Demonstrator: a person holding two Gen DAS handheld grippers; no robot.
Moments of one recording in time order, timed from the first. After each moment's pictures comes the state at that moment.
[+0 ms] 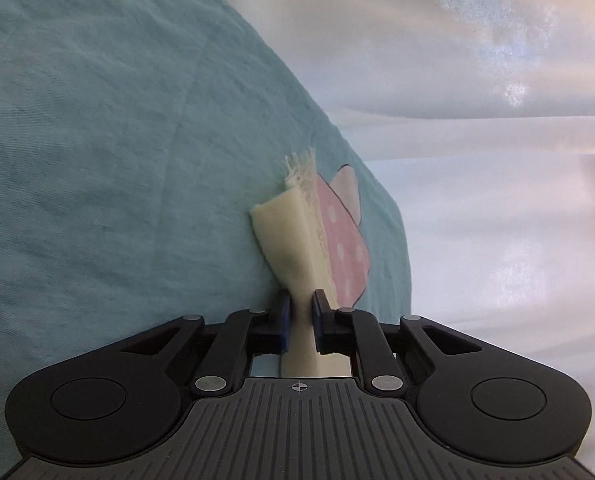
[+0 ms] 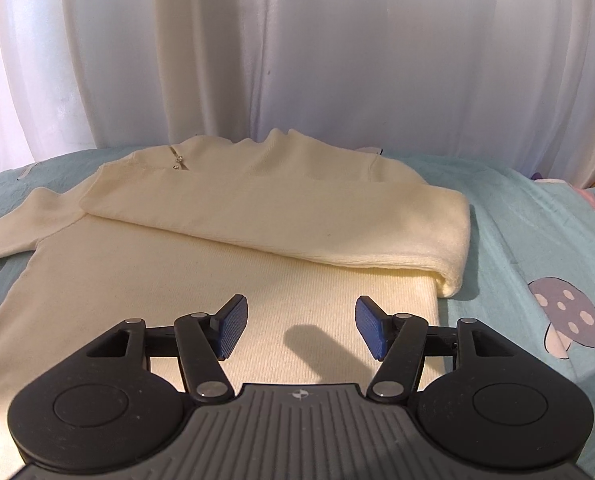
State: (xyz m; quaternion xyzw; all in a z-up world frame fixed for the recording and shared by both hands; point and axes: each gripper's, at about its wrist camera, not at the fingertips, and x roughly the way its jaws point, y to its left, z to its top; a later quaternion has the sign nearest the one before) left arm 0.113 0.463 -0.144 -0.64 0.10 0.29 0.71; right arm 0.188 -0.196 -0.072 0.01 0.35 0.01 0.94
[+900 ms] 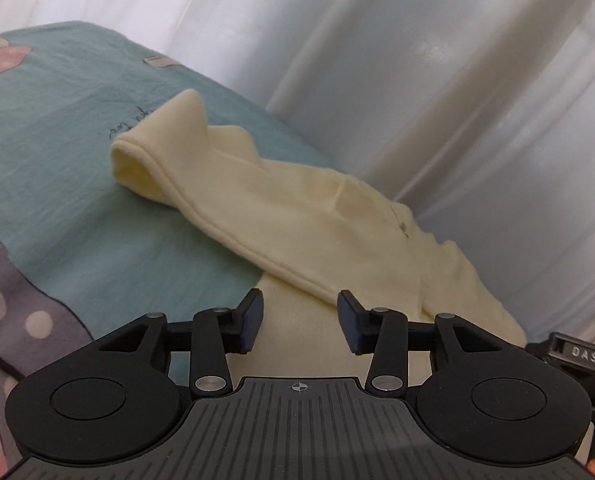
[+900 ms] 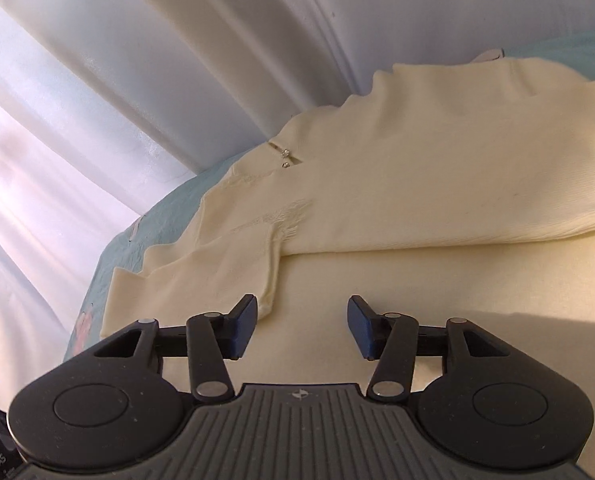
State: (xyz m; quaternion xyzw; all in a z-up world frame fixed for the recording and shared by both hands) left arm 0.179 0.139 -0.101 -0.28 0.29 0.01 0.92; right arm 0.267 -0.180 -0.098 0.26 0.42 0.17 0.85
